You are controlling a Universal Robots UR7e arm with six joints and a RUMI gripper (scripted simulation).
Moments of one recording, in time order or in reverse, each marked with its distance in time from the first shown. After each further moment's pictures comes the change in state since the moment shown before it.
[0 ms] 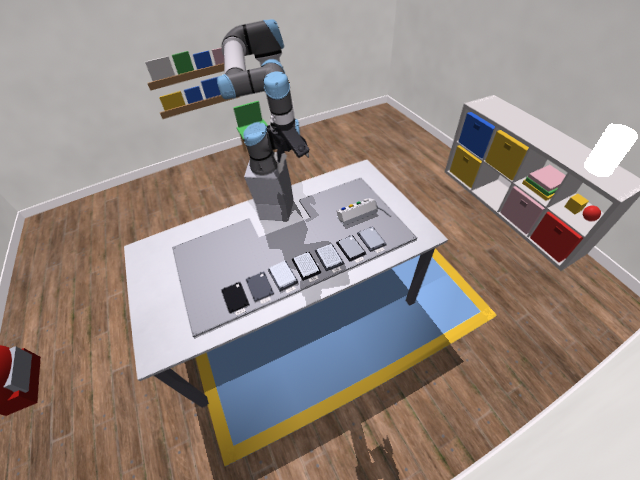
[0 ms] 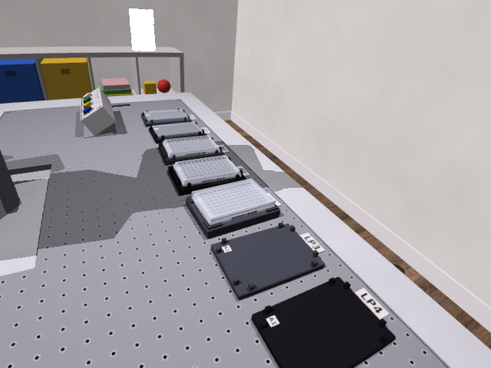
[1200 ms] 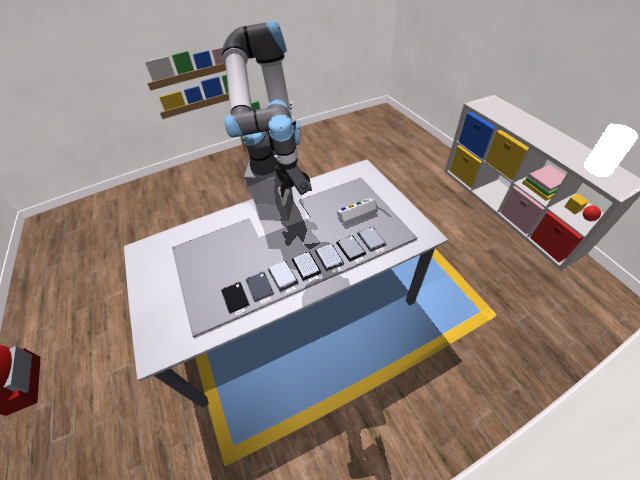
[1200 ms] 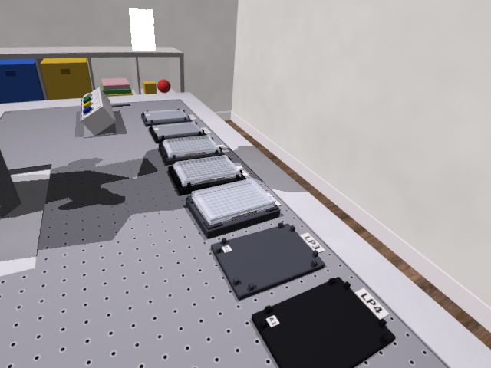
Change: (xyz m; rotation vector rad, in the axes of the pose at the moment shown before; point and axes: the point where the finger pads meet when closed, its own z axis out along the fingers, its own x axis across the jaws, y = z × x) arm 0.049 -0.070 0.102 0.025 0.013 0.028
